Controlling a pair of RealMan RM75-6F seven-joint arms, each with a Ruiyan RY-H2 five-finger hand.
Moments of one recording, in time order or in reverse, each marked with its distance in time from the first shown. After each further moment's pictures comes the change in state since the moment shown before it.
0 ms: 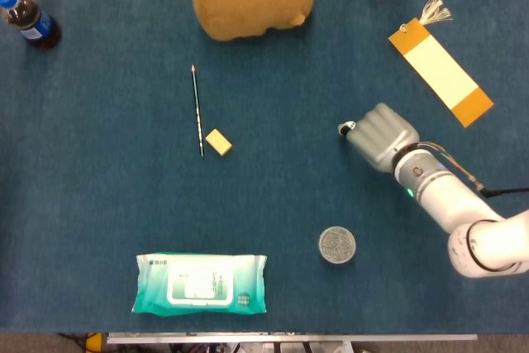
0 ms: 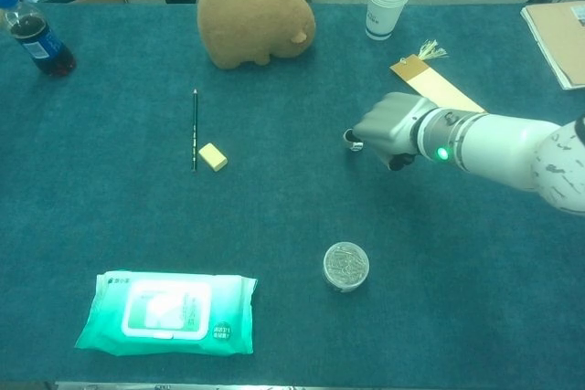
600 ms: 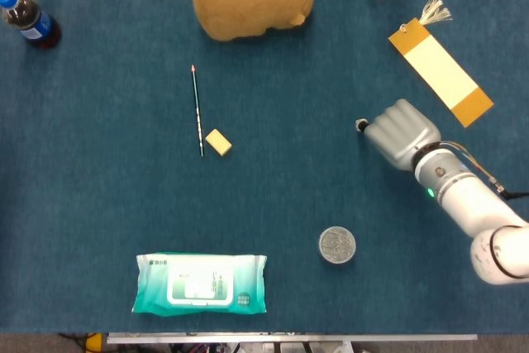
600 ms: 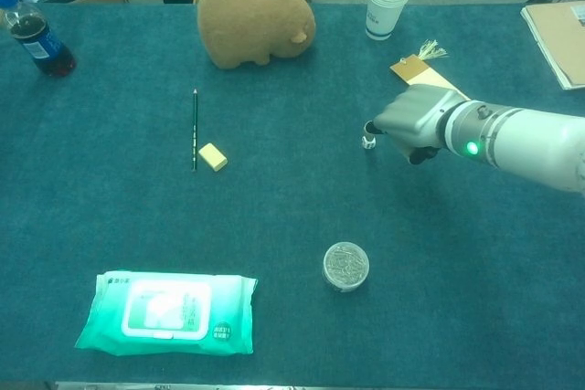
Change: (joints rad) left arm -0.001 -0.005 -0.003 0.003 -0.008 -0.009 0.001; right arm -0.048 0.069 -0.025 -0.059 -0.078 0.044 0.050
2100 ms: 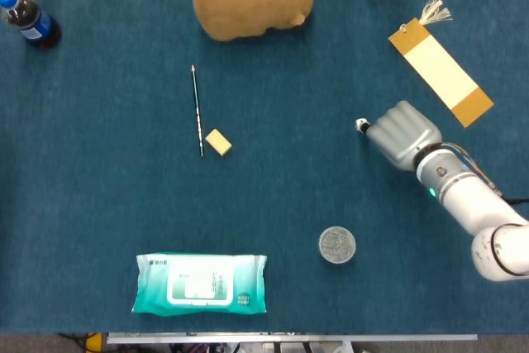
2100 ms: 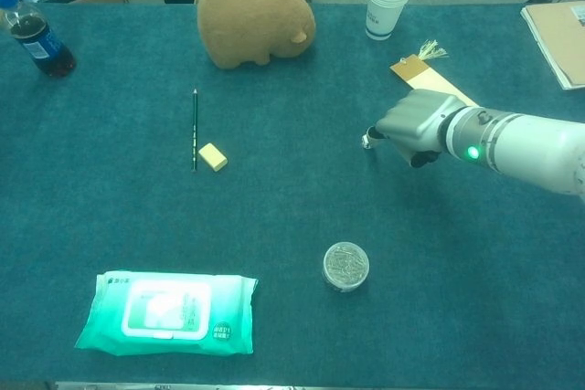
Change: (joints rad) left arm -0.004 -0.002 -0.002 0.006 -0.007 -0.013 -0.007; right arm -0.033 -0.023 0.001 0.056 -0.023 -0.034 0.002
